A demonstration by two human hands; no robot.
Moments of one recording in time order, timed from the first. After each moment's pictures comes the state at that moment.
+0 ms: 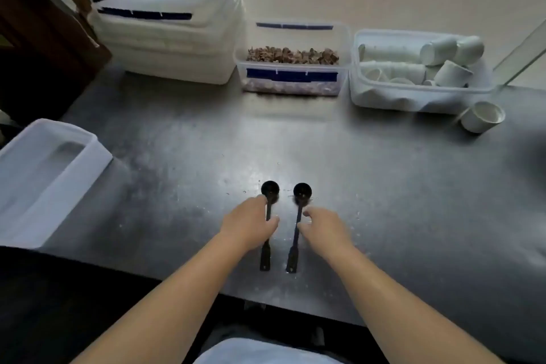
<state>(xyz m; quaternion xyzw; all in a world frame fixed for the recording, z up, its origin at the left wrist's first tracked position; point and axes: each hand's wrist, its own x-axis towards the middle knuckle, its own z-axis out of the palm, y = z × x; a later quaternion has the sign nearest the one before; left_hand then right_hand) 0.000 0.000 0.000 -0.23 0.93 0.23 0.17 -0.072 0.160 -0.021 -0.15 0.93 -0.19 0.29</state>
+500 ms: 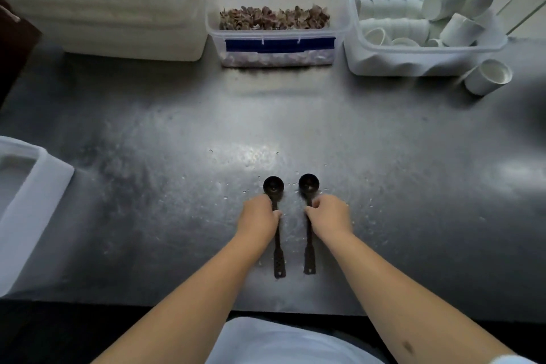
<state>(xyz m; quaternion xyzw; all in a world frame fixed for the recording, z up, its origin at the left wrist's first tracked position) -0.038 -0.023 -0.053 -0.29 0.87 0.34 0.21 -0.092 0.118 -0.050 0.04 0.94 -0.19 0.28</state>
